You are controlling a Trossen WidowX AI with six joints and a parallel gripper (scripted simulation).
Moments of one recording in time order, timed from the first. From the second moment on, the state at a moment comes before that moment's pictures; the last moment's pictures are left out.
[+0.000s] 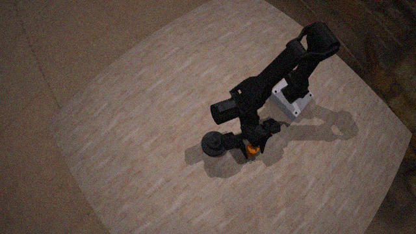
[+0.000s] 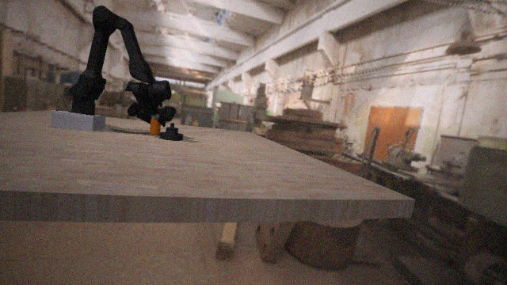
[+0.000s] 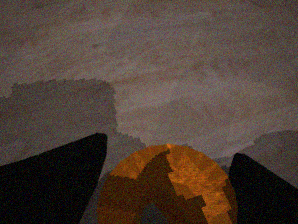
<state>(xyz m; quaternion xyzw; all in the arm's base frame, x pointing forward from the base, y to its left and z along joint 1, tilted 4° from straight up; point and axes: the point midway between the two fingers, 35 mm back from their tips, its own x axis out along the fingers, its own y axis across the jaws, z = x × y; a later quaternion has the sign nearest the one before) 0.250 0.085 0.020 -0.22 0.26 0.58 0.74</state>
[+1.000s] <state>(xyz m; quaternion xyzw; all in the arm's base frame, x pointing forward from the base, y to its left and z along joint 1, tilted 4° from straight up) 0.250 0.085 0.020 -0.22 0.26 0.58 0.74</state>
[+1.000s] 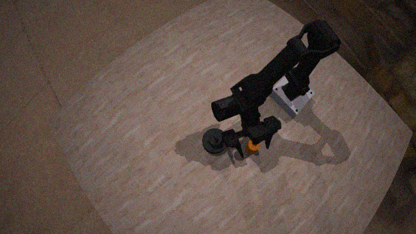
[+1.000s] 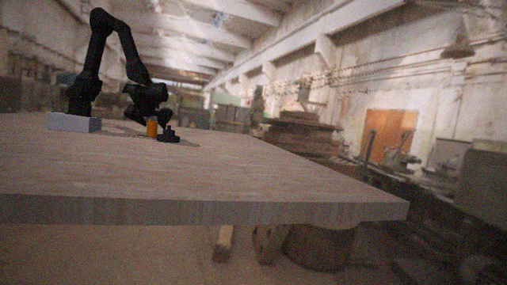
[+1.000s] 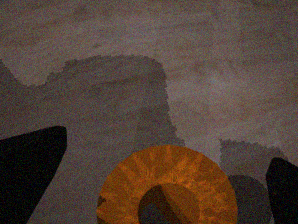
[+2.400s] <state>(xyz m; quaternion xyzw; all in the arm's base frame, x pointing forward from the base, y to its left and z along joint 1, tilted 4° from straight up) 0.247 0.080 0.123 -0.32 0.59 0.36 0.65</state>
